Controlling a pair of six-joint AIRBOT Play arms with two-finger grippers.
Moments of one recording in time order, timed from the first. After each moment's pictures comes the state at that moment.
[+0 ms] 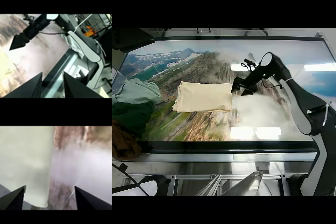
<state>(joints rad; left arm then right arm) 0.24 -1.42 1.91 0.36 -1.74 -1.26 0.28 -2.10 1.95 -0.98 1.35 1.65</state>
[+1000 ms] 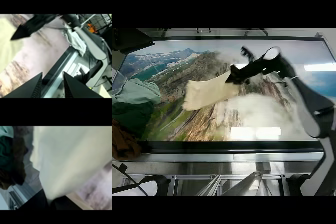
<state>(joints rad) 0.24 -1.42 1.91 0.37 -1.75 -1.26 0.21 -1.95 1.95 -0.65 1.31 1.50</state>
